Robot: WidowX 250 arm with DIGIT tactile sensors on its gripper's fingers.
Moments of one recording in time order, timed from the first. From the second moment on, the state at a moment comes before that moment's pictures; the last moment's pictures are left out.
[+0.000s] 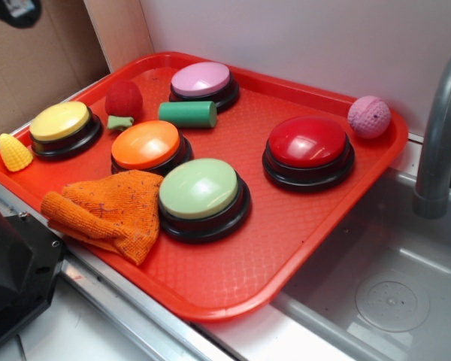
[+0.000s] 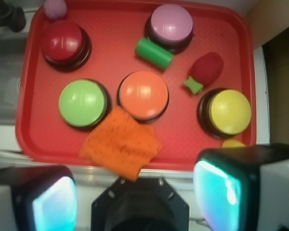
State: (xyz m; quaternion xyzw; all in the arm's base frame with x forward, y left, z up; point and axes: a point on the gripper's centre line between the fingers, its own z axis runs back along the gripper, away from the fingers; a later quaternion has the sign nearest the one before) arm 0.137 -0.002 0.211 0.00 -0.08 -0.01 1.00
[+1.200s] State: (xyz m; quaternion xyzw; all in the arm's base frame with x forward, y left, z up) arm 0.227 0.117 0.067 0.04 -0.07 0.10 0.99
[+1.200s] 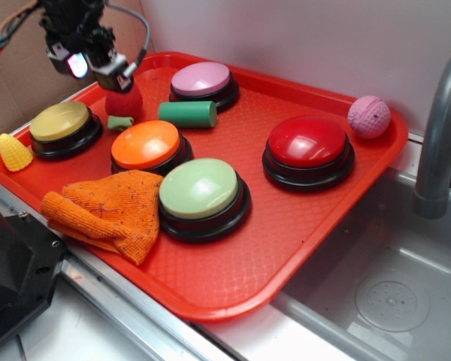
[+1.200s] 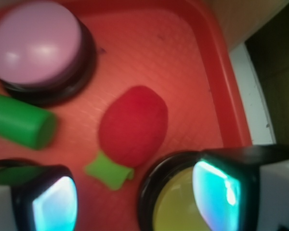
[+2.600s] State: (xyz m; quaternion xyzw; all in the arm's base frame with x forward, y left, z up) arm 0.262 0.131 0.016 0.02 -0.06 0.06 1.00
